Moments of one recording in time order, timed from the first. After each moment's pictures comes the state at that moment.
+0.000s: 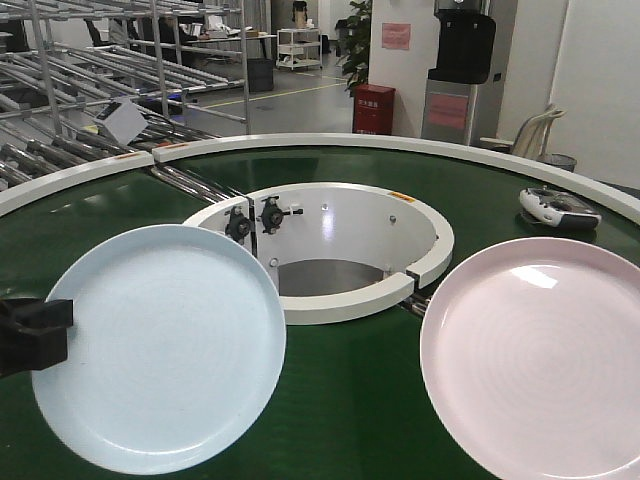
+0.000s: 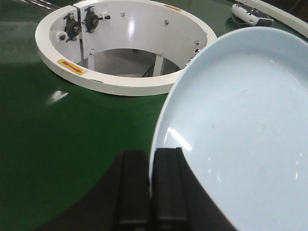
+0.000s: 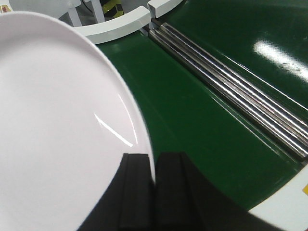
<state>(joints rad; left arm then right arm) -0.21 1.00 -0.95 -0.29 0.44 0.10 0.04 0.98 -1.16 0.10 0.89 -0.04</state>
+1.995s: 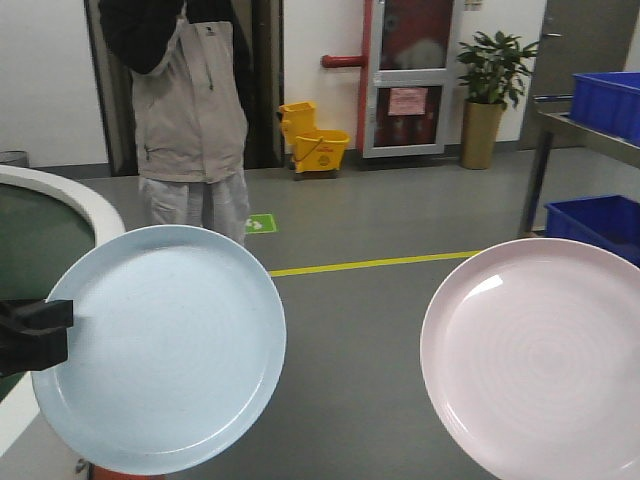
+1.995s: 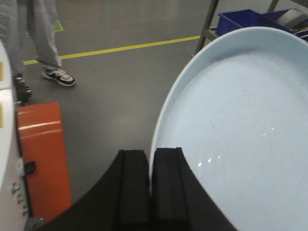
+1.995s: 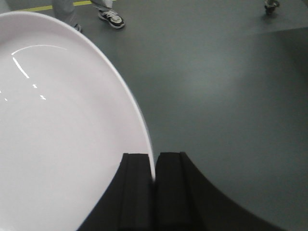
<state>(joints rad) -0.21 1.00 -0.95 -0.29 0.44 0.10 0.04 0.98 -1.16 0.10 0.89 -0.04</state>
